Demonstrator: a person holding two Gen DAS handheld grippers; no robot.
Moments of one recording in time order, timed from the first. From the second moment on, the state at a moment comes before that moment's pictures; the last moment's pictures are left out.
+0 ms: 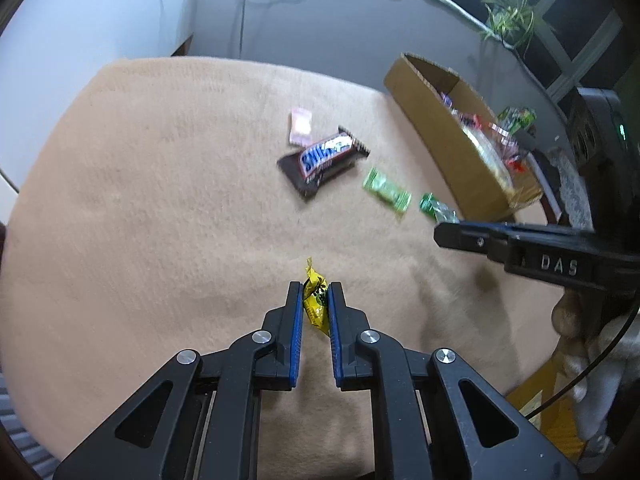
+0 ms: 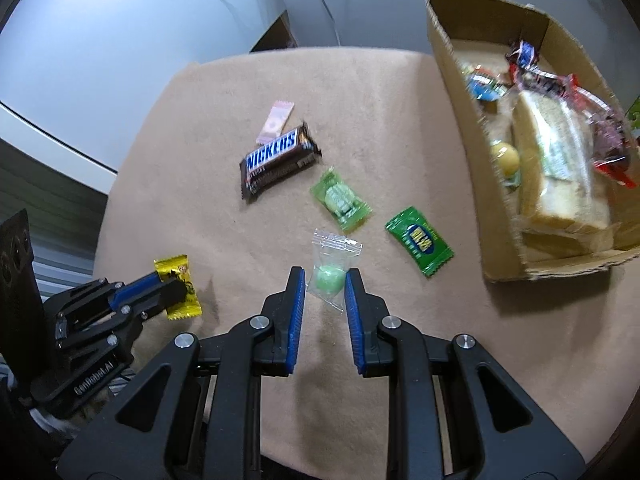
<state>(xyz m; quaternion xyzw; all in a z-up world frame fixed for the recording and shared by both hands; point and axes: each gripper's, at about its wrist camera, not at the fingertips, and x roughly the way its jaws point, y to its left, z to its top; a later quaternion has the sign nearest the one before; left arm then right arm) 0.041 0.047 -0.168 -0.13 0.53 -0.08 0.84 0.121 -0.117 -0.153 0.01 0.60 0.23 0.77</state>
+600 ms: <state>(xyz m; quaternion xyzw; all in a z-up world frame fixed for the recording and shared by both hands) 0.108 0.017 -0.101 -0.13 0.46 -0.14 0.86 0.147 -0.215 -0.080 0.07 0.53 0.16 0.83</state>
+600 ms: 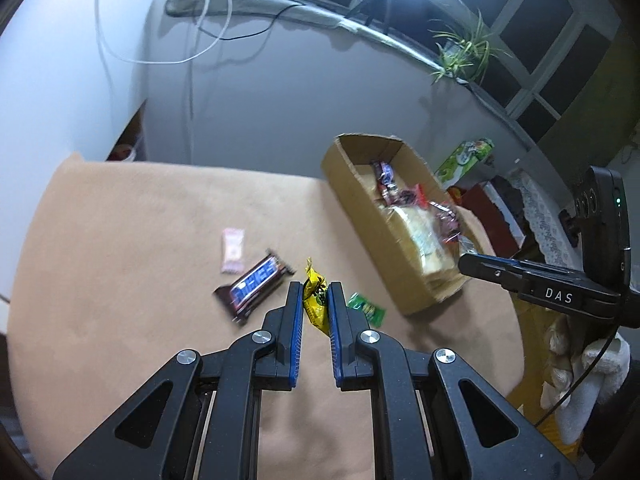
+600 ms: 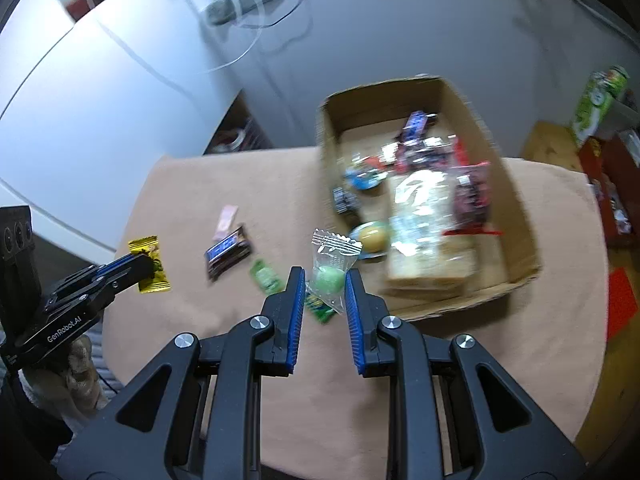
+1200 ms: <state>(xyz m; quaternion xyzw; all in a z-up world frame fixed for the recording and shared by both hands) 0.162 -0.053 -0.102 -0.11 0.47 -0.20 0.85 0.170 -0.286 -0.087 0.08 0.53 0.09 0.84</state>
